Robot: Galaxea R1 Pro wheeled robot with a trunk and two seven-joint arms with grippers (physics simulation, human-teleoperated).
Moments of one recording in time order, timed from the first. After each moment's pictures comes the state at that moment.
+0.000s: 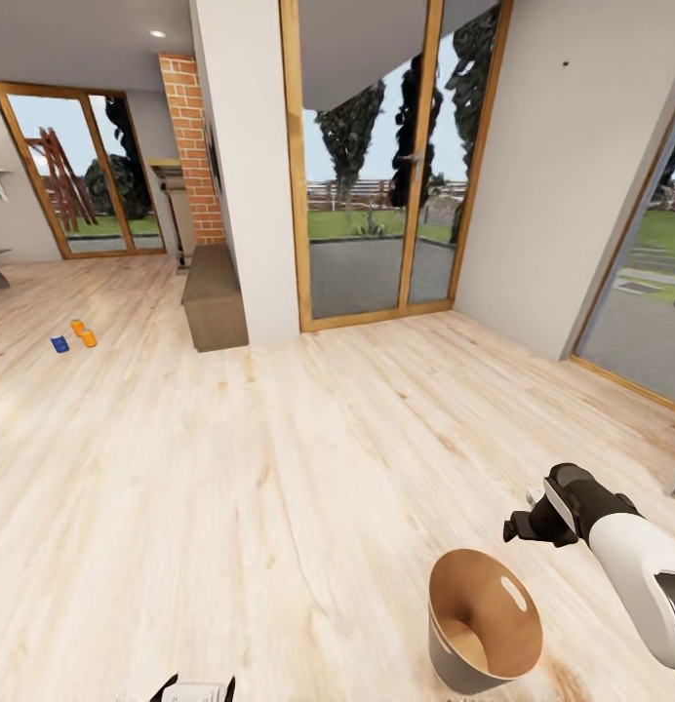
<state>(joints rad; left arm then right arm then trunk) 0.16 -0.01 -0.01 -1.14 0.00 -0.11 -0.04 -0.98 -0.29 -0.07 -0.27 0.20 0.94 0.28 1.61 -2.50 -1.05</state>
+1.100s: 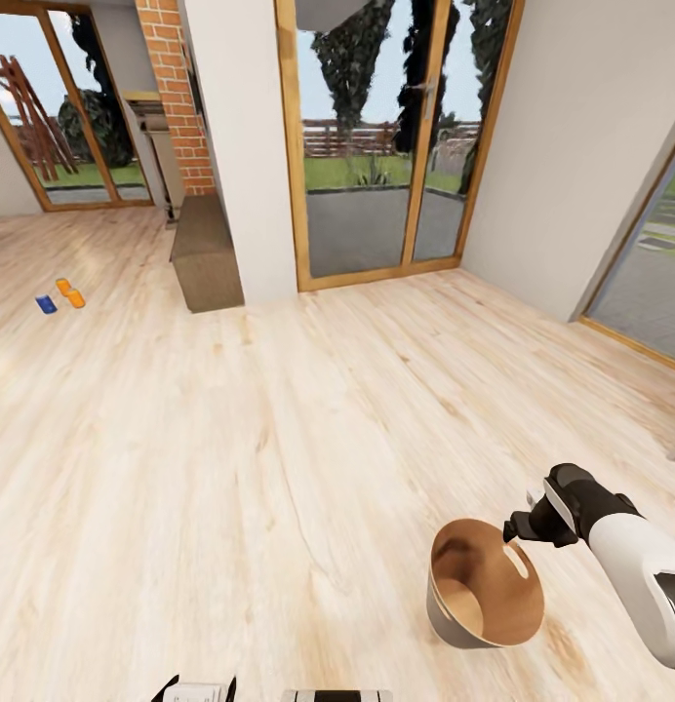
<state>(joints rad) 0.16 -0.01 -0.01 -1.14 0.00 -0.10 -0.04 -0.98 -0.29 -0.07 -0.27 0.20 0.94 0.28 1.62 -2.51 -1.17</state>
